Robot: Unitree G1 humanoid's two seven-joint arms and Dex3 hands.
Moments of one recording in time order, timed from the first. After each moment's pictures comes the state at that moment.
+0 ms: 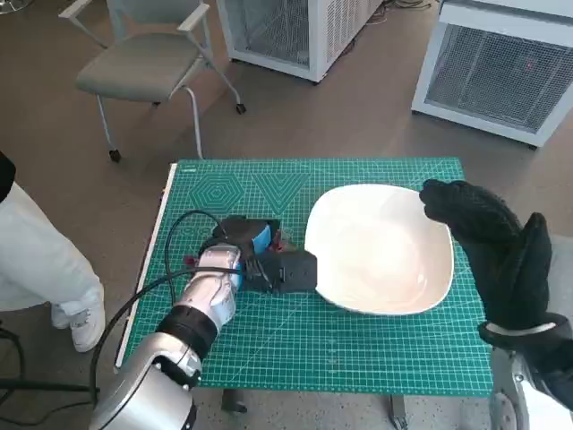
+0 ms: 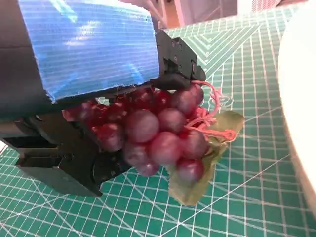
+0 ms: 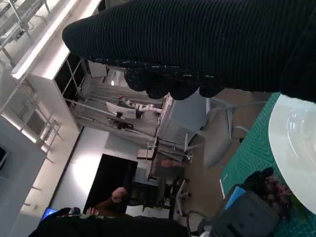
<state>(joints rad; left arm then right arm) -1.06 0.18 -0.58 1.24 0.71 0.19 -0.06 -0.35 -0.23 -0.16 -0.08 0.33 -0.16 0.36</state>
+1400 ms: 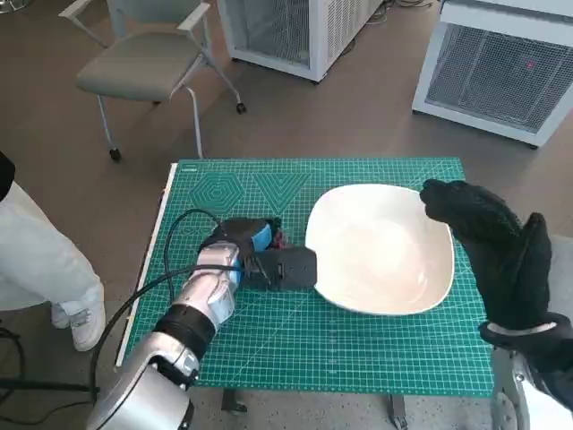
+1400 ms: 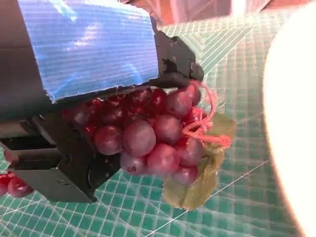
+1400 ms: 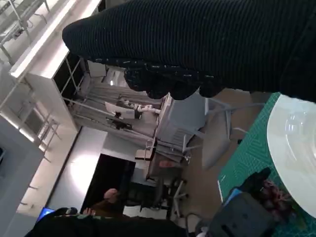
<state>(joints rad) -1.05 0.22 -0.55 1.11 0.67 0.18 -0.14 -0.35 -0.23 -0.17 -0.08 0.32 -0.17 0.36</state>
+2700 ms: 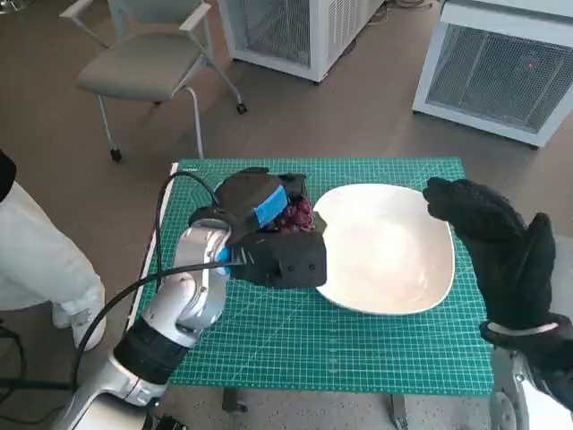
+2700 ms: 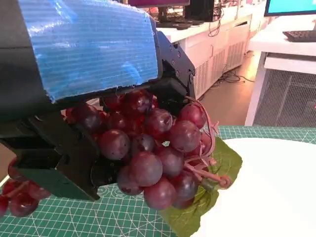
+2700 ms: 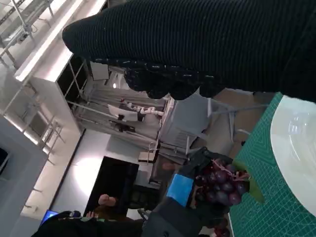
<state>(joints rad) -0.89 0.37 -0.48 0.33 0.73 0.34 -0.30 -0.35 -0.22 -0.17 -0.08 0.32 -0.17 0.35</state>
